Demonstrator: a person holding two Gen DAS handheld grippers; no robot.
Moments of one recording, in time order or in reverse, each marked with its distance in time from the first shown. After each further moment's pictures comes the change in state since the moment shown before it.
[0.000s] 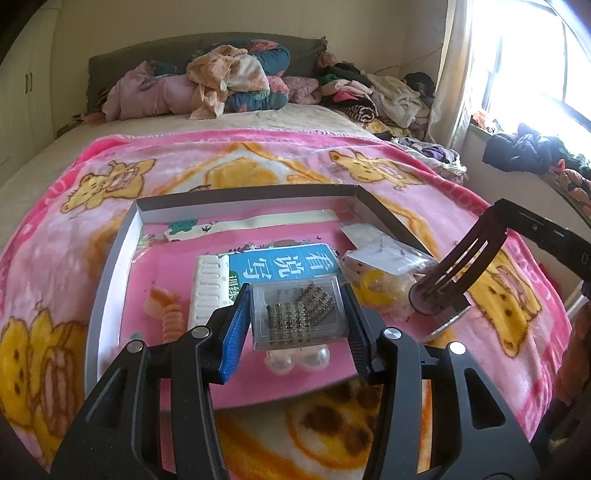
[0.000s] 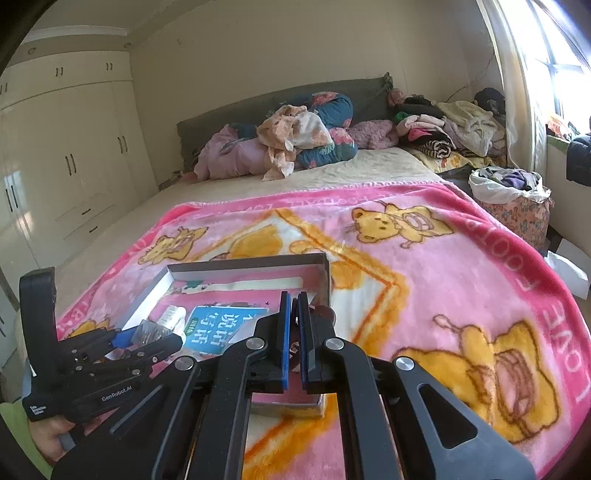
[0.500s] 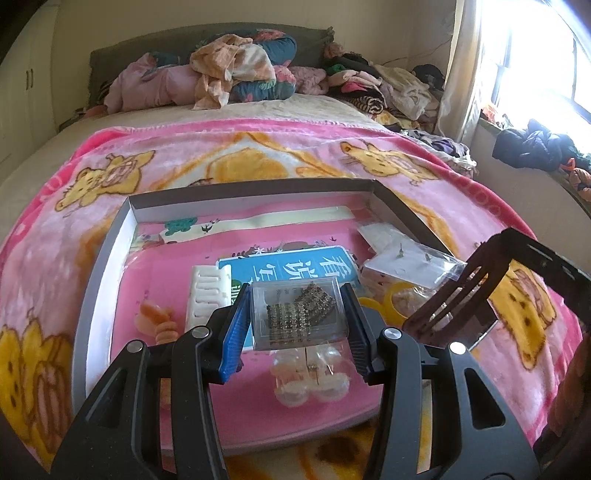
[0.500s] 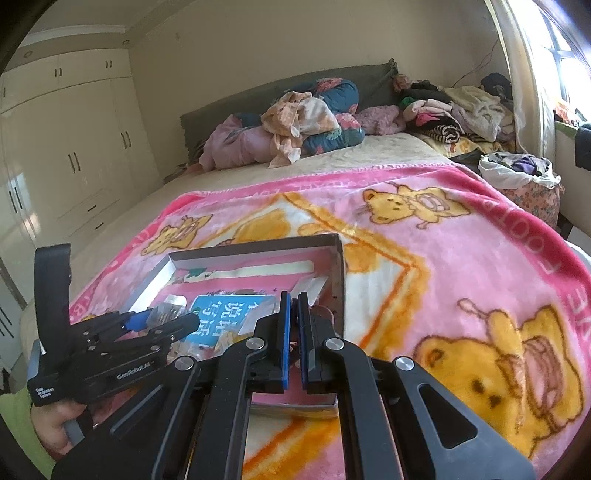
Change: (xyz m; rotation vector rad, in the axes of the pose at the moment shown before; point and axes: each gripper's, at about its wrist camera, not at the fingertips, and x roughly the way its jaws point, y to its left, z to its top) left arm 0.028 0.006 0.010 -0.008 0.035 0.021; right arm 0.026 0.002 -0.015 0.016 0.041 0.044
